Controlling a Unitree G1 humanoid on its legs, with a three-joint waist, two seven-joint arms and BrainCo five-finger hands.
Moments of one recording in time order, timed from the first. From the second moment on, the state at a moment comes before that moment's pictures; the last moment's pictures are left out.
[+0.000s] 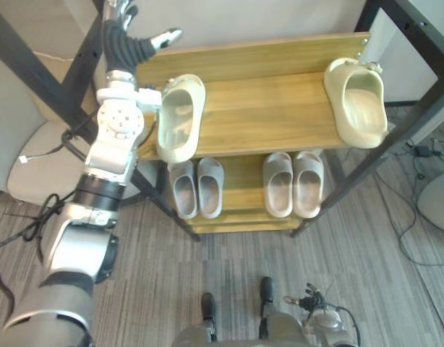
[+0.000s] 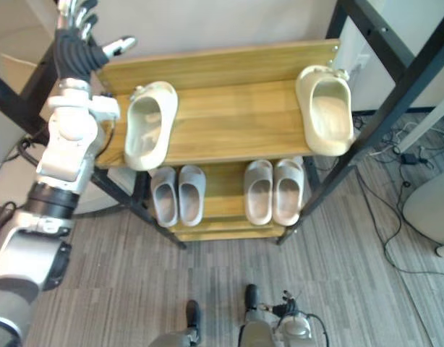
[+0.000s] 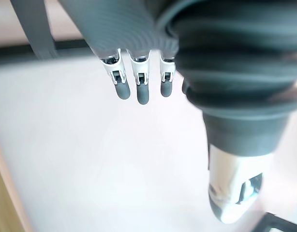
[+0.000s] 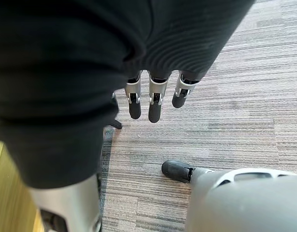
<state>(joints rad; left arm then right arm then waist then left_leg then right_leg) -0.97 0.47 -0.19 0.36 -0.24 -0.19 0.36 -0.02 -0.12 -0.12 1.00 -0.15 -0.03 -0.15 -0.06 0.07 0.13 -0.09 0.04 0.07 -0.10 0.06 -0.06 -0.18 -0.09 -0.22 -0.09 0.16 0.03</state>
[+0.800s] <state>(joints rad) -0.97 0.55 -0.18 0.55 -0.15 -0.14 0.32 -0.02 -0.13 -0.12 1.00 -0.15 -0.03 -0.16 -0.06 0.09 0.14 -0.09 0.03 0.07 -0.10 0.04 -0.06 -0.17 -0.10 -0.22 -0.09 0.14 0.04</state>
